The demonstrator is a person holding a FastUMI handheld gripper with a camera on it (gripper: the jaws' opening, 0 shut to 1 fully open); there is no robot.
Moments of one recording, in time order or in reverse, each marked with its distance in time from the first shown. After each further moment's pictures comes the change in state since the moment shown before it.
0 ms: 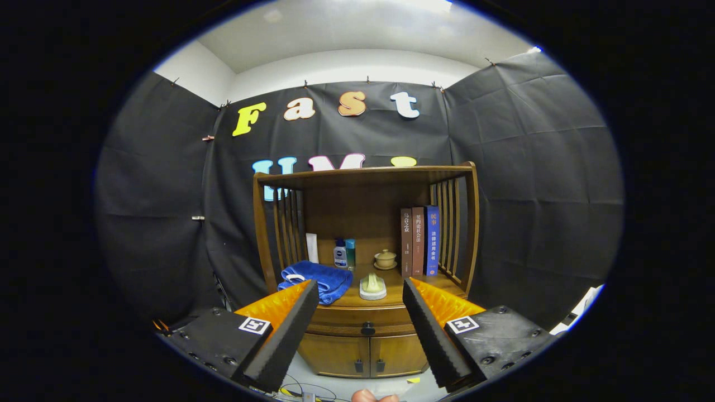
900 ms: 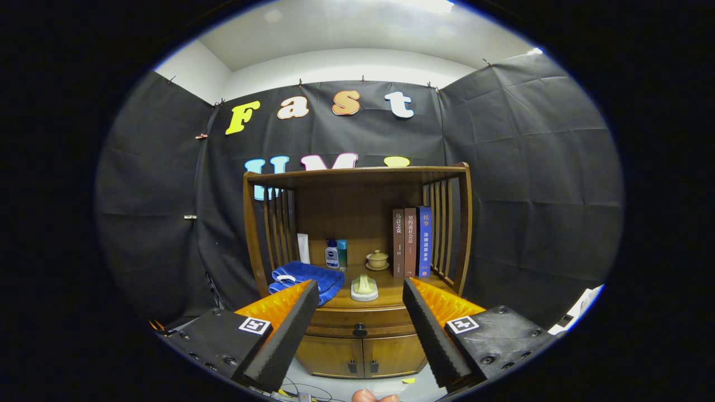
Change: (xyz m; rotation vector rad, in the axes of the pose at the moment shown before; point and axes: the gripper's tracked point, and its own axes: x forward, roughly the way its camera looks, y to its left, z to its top) arm 0.009 -0.011 0.000 -0.019 0.004 -0.033
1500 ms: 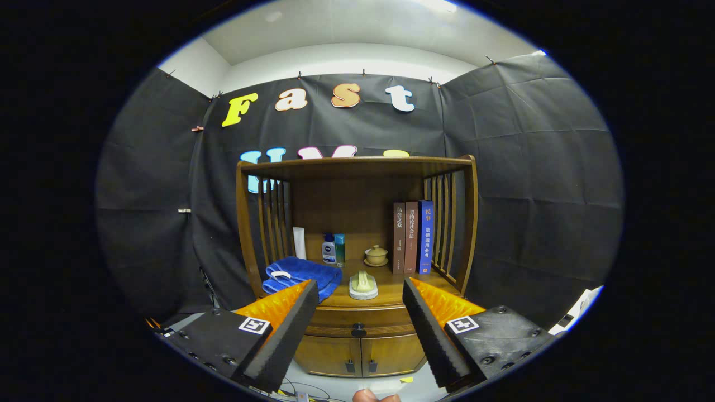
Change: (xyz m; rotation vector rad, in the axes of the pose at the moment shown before) arm 0.016 0.004 -0.005 -0.001 0.018 -0.020
